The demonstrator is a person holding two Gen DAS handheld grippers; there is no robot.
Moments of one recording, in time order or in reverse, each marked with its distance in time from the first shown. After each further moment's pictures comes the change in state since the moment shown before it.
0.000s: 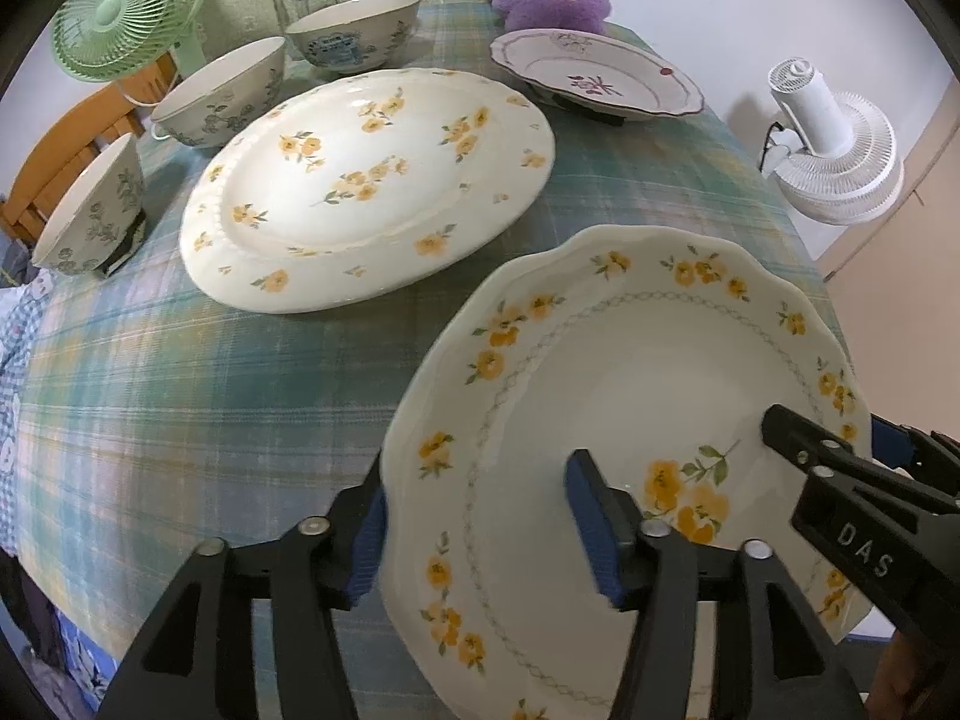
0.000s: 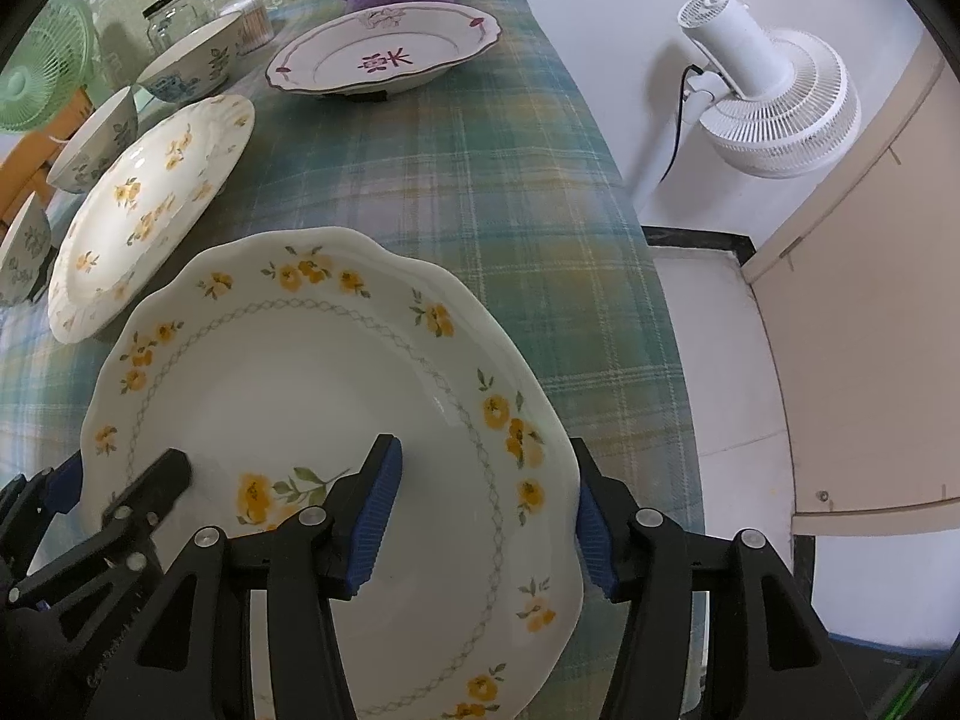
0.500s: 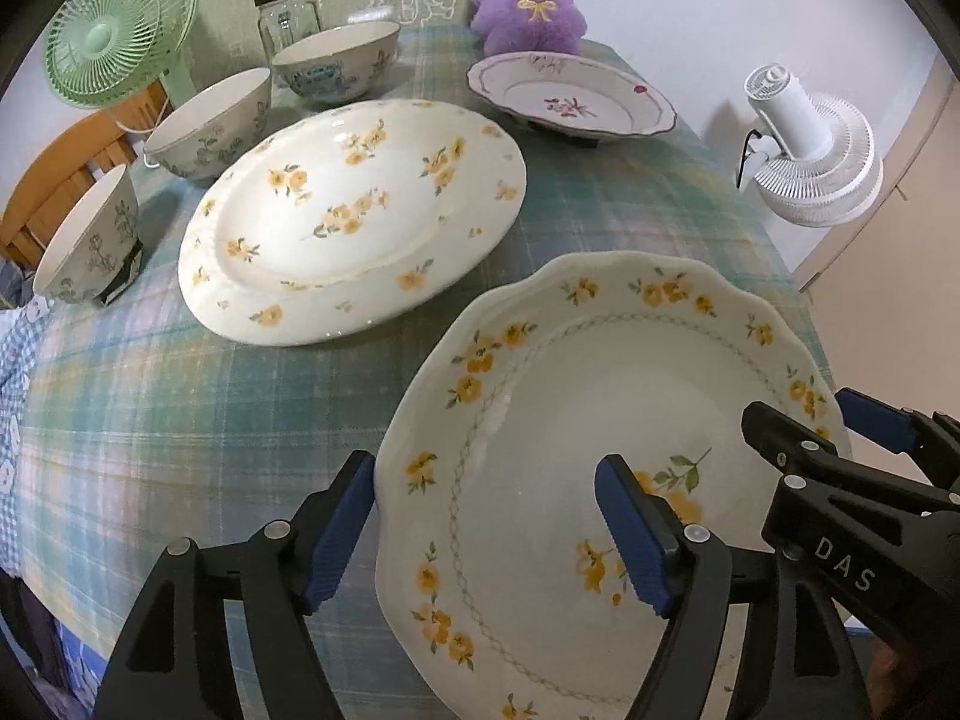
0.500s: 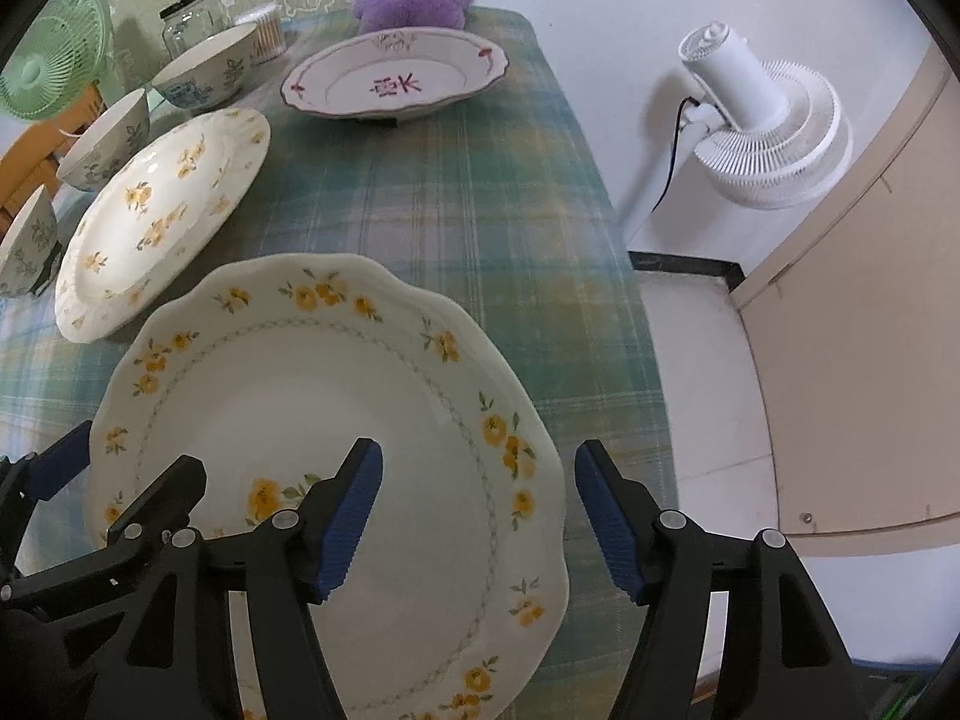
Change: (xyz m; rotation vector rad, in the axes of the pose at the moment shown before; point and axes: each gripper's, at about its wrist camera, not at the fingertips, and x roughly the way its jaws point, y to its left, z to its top) left arm -0.014 -0.002 0.005 0.032 -0.047 -0.013; right arm -0.018 0.005 0.003 -0.034 -0.055 -0.035
